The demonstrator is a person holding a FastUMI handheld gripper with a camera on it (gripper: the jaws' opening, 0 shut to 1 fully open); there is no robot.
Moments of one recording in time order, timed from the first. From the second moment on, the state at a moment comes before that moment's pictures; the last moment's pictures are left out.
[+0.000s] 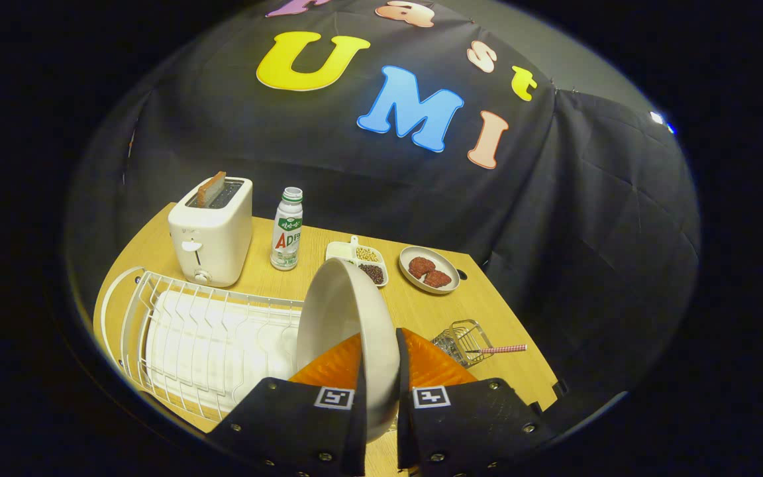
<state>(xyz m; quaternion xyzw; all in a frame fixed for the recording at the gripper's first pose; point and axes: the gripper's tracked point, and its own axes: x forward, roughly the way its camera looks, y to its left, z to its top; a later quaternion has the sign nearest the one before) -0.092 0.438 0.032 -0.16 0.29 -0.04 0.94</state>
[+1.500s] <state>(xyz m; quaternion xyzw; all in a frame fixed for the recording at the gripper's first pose) -0.271 0.370 -0.027 -0.08 0.33 0.04 0.94</state>
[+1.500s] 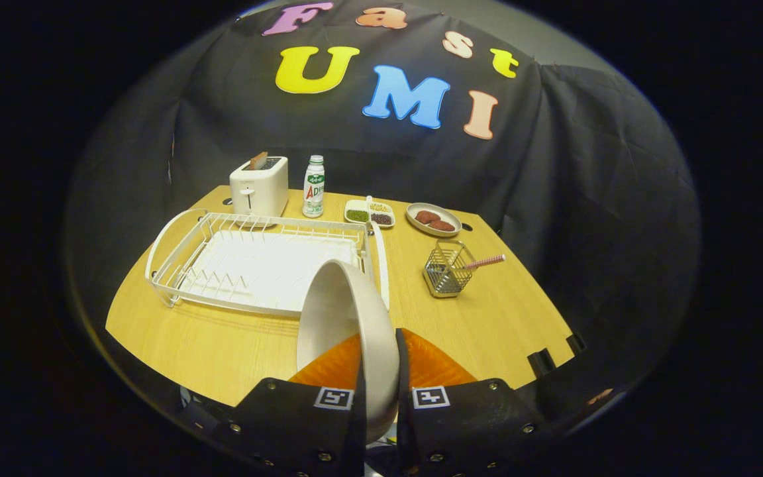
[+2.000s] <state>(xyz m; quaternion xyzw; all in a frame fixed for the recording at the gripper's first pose) -0.282 0.379 -0.074 0.03 0.38 0.08 0.92</state>
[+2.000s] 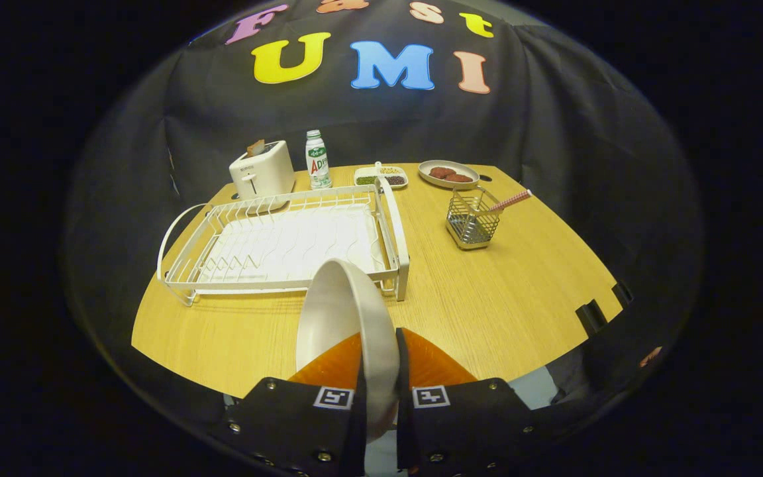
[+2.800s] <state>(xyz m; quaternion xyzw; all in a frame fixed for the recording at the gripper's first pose) -0.255 0.360 -0.128 0.21 0.42 0.03 0.88</state>
